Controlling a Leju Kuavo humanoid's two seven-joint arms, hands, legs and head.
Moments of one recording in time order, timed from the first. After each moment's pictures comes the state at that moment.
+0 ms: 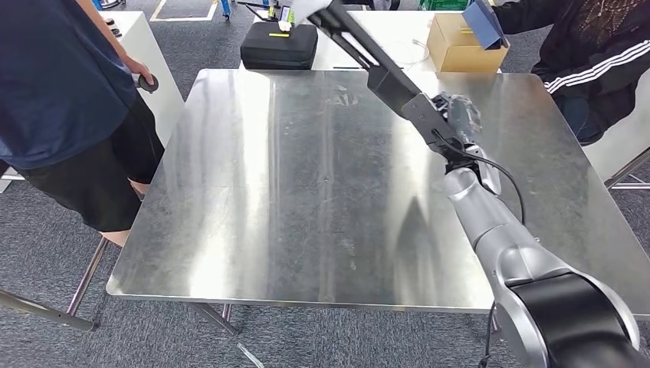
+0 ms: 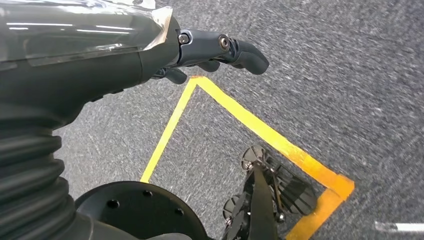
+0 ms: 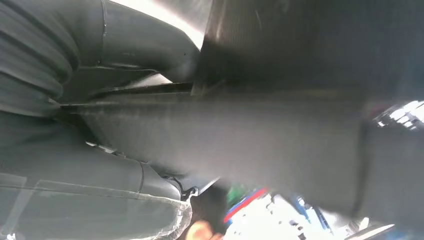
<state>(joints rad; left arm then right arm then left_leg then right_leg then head) -0.15 -0.20 1.51 -0.17 -0.91 0.33 -0.18 -1.01 -0.08 0.34 -0.43 0.59 -0.44 -0.09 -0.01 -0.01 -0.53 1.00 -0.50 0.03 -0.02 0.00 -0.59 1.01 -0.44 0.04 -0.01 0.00</state>
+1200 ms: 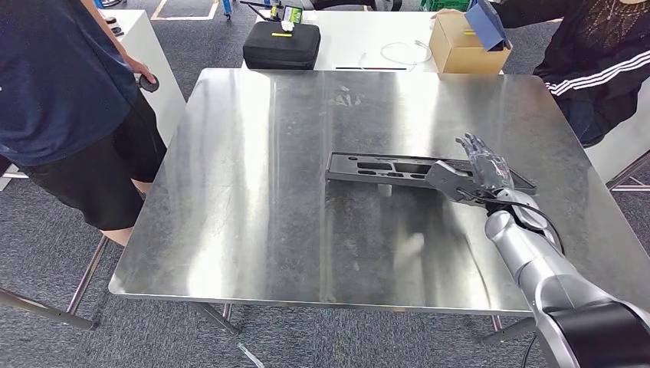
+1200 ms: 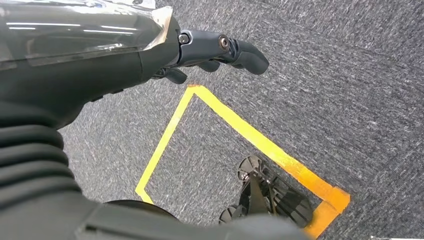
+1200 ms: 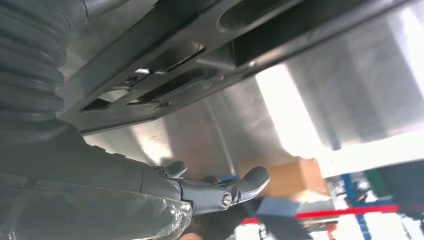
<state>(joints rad) -0.13 -0.18 1.50 -0.17 -0.91 0.34 -0.19 -0.89 -0.25 0.38 -0.36 0.79 -0.28 -0.20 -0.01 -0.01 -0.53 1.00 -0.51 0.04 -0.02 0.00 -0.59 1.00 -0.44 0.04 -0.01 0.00</state>
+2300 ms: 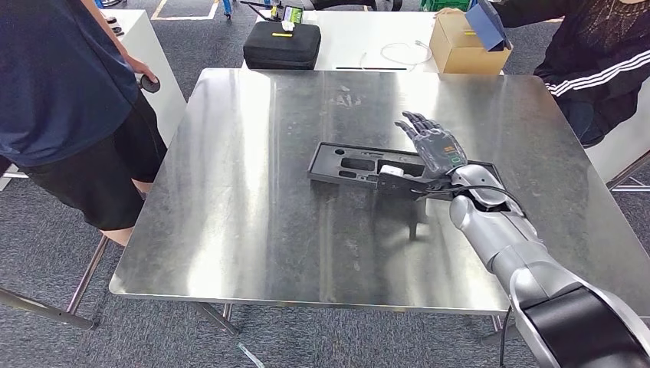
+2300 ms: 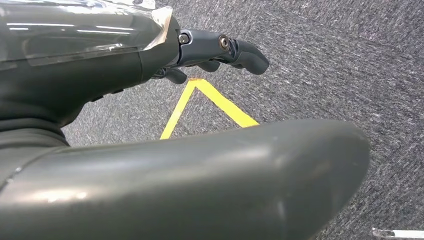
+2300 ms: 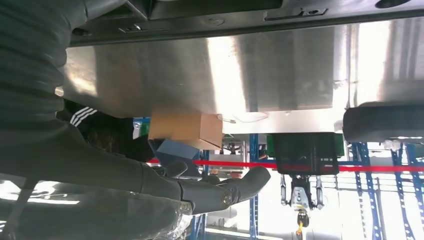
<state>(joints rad) -0.13 -0.18 1.50 -0.17 -0.90 0.33 -0.19 -0.94 -0.18 0.58 -0.51 0.93 -0.30 -0.23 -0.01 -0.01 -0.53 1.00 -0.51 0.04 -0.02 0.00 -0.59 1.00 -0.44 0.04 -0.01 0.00</state>
